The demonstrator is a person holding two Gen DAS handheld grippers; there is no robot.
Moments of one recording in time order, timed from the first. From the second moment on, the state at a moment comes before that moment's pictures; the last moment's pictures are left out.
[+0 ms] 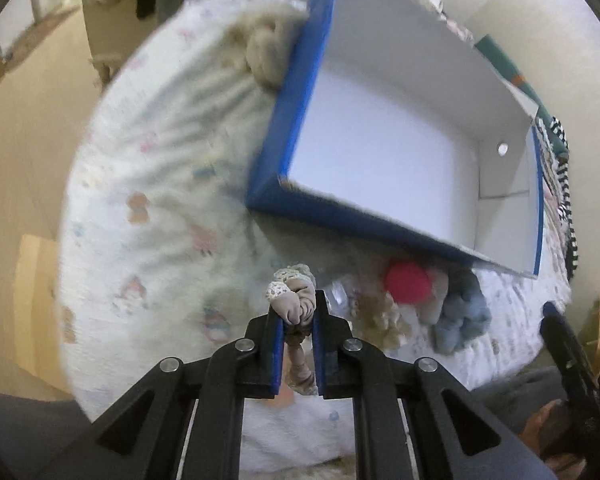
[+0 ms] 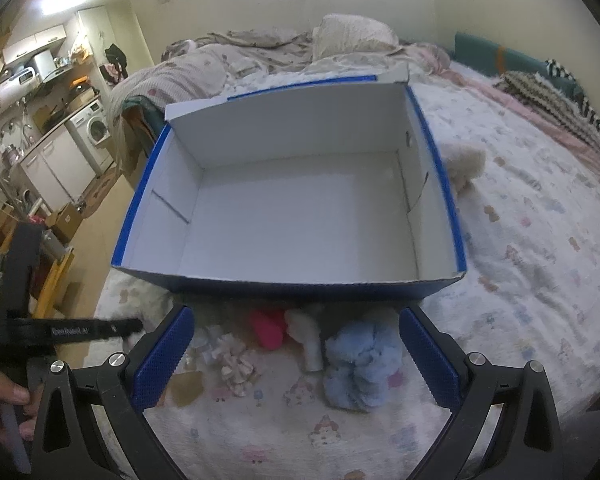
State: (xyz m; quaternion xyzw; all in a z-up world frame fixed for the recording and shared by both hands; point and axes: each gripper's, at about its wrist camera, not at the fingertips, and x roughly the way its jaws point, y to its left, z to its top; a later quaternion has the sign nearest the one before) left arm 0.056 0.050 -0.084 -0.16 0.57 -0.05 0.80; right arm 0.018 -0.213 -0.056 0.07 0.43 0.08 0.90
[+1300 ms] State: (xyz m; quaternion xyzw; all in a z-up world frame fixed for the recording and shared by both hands) left arm 0.047 0.022 -0.076 -0.06 0.54 -0.01 0.84; right arm 0.039 -0.167 -0.109 0.09 0.54 0.18 0.82
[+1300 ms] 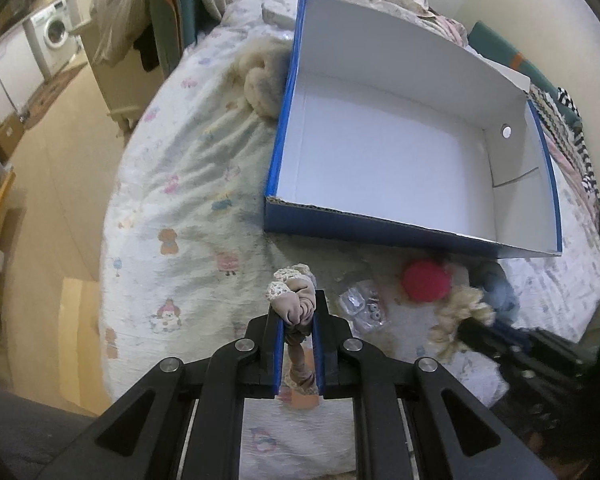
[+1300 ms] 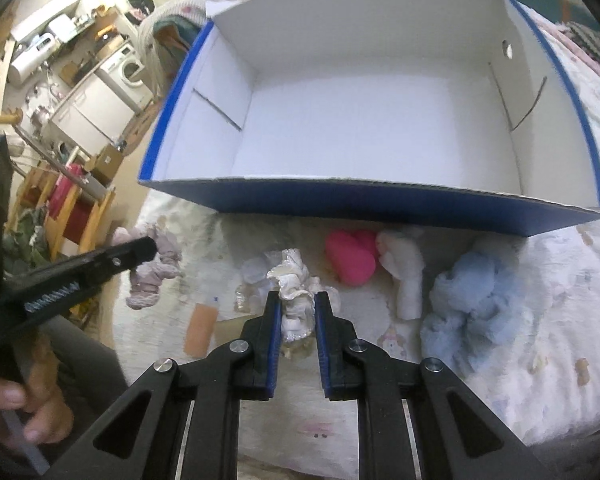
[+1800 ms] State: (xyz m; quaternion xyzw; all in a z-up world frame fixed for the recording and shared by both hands) left arm 0.040 0.024 -0.003 -0.06 0.45 -0.03 0.89; right arm 0.025 -0.215 -0.041 0.16 0.46 0.19 0.85
